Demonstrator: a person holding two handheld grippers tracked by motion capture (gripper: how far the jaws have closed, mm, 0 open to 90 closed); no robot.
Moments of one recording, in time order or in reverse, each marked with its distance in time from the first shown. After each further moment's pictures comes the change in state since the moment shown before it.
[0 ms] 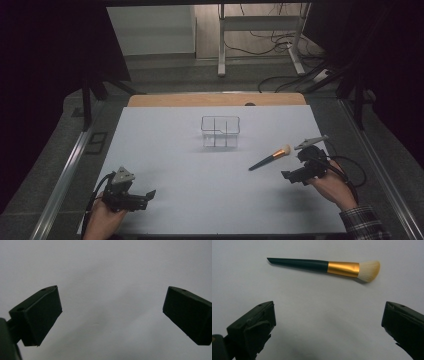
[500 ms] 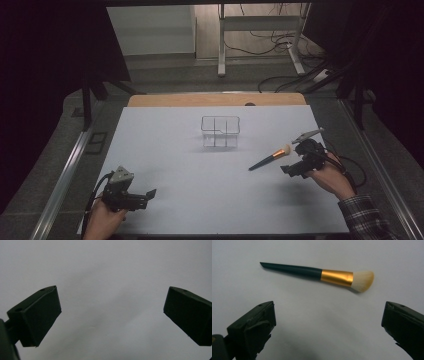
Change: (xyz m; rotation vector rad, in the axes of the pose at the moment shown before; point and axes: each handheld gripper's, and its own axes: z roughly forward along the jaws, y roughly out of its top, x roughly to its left) left arm 0.000 0.002 -0.004 -0.033 -0.010 -0.010; right arm -0.011 0.018 0.006 0.022 -0.001 -0.048
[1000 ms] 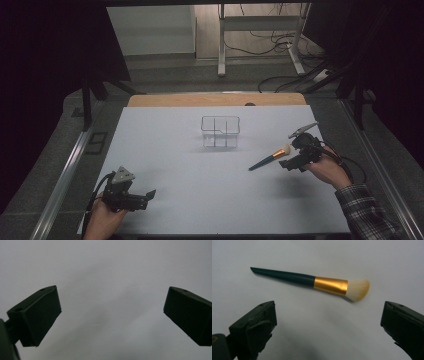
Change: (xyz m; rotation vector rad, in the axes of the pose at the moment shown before) left arm 0.001 -0.001 0.003 0.035 0.016 0.012; right arm -0.010 0.016 0.012 0.035 0.006 -0.021
